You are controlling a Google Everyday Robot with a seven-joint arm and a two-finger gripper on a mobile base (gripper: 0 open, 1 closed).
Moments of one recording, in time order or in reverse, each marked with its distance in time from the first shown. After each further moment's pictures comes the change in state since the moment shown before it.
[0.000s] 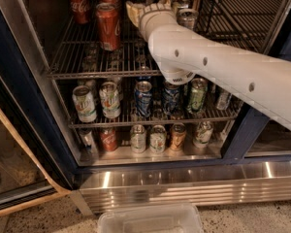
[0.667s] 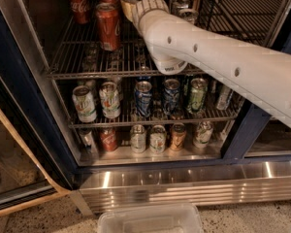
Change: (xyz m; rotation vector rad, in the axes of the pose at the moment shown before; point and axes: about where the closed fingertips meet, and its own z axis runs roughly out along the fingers) arm -0.001 0.012 0.031 -0.021 0.021 -0.005
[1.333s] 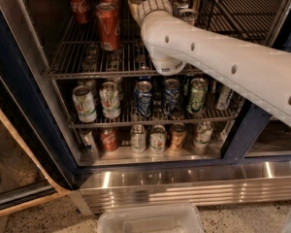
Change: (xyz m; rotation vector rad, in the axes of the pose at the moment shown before) arm 0.003 -0.022 0.000 0.101 0.011 -0.089
